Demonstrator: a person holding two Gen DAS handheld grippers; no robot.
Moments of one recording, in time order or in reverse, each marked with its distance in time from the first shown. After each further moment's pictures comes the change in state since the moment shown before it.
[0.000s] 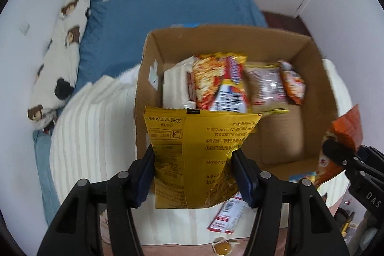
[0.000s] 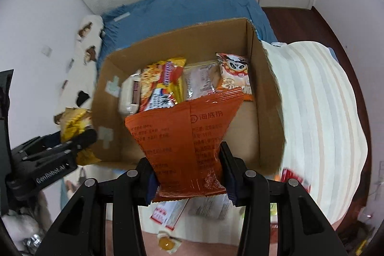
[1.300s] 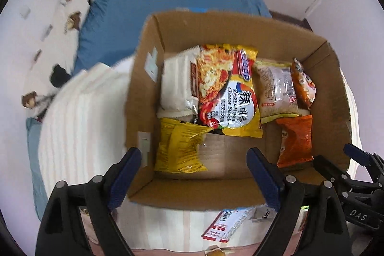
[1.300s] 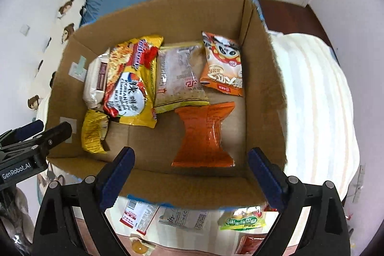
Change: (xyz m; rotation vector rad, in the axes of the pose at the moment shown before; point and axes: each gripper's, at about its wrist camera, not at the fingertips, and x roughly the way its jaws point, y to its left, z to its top) left arm 0.010 -0.008 -0.016 -0.057 -0.032 -0.003; right arm 0.041 -0.009 0.005 -0.048 0.062 -0.130
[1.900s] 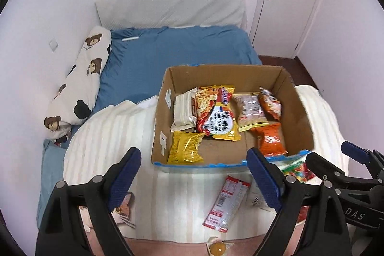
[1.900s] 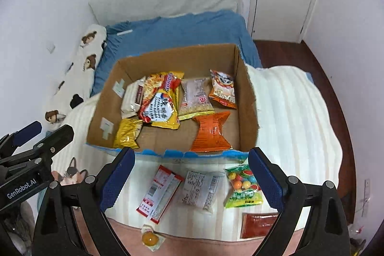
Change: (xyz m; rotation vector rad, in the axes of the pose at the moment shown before) left arm -0.124 -0.009 -0.083 0.033 -0.332 0.023; right arm -0.123 0.016 -0.091 -0.028 -0.302 0.030
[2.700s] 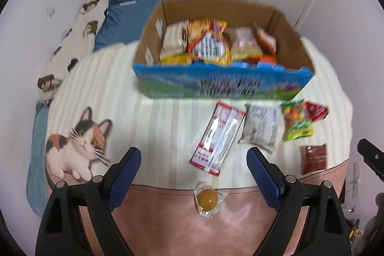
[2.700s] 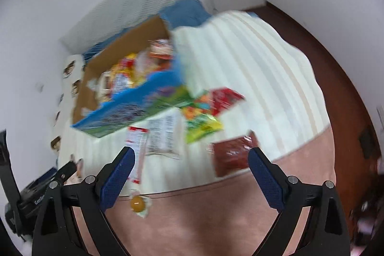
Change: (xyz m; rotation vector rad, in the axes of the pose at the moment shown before) left arm 0.037 -0.028 -0.119 -0.032 0.191 -0.009; right arm -0.024 -0.128 -0.146 0.353 0.043 0.011
